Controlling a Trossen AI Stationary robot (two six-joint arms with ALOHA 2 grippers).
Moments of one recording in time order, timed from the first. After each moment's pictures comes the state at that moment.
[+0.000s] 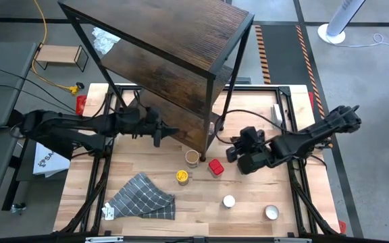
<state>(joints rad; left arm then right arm) 0.07 1.04 0.65 0.19 0.00 -0.63 0.41 1.38 1.11 -0.84 0.84 1.27</state>
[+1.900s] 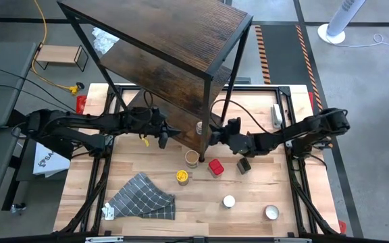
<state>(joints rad) 0.13 1.13 0.65 0.07 0.04 -0.52 0.15 1.55 0.74 0.41 0.84 0.99</state>
